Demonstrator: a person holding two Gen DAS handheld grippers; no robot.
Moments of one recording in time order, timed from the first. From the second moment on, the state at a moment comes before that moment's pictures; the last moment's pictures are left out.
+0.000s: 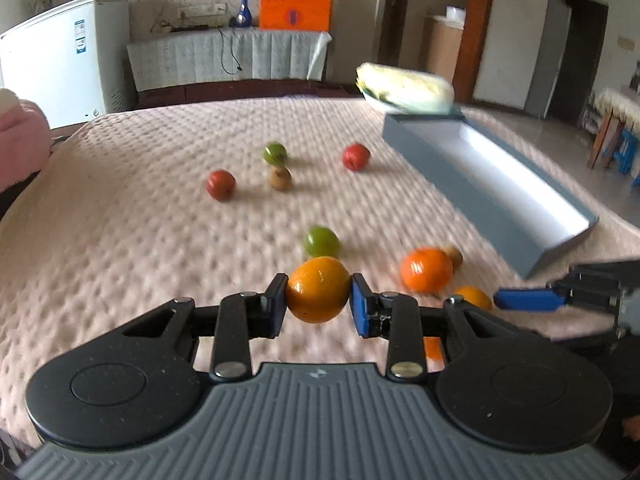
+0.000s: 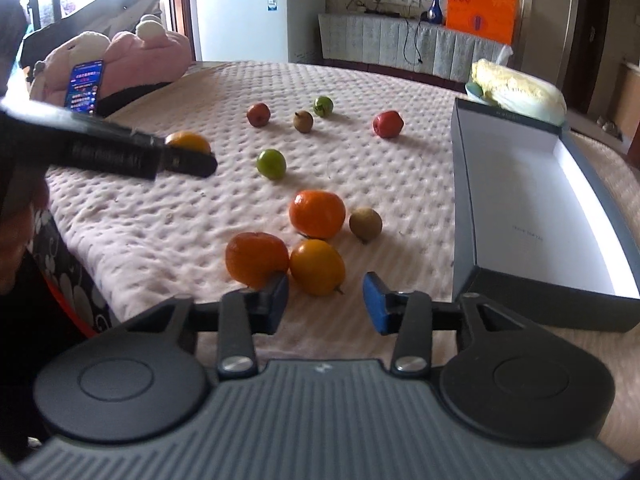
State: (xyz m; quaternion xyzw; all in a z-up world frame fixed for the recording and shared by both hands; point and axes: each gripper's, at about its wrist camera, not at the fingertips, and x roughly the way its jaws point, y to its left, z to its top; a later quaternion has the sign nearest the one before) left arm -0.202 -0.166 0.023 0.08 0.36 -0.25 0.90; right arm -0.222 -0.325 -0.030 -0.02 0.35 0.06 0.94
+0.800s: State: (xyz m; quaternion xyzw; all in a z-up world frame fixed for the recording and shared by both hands) left arm -0.193 -0.184 -0.011 0.11 0.35 -0.25 0.90; right arm -0.195 -0.310 -0.025 -0.14 0.38 0.11 0.91
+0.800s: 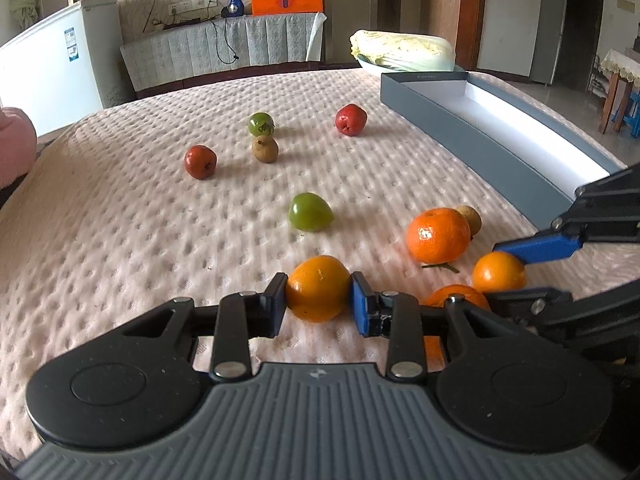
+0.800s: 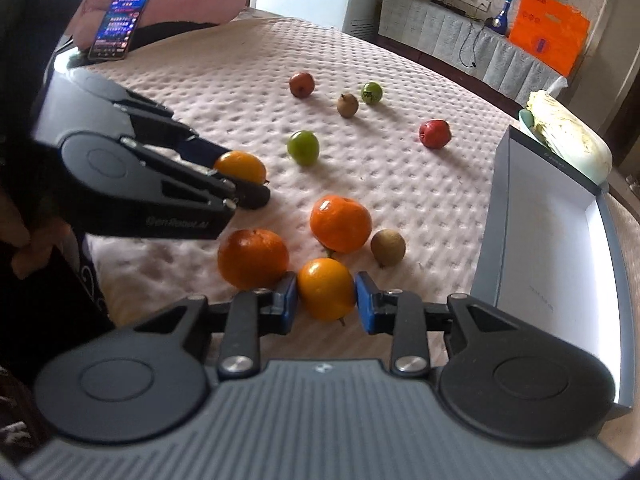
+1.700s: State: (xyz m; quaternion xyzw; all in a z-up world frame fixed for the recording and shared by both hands) left arm -0.189 -0.181 0.081 0.11 0.28 -0.24 0.92; right arm -0.205 -0.361 0.019 -0.02 0.29 0.09 0.95
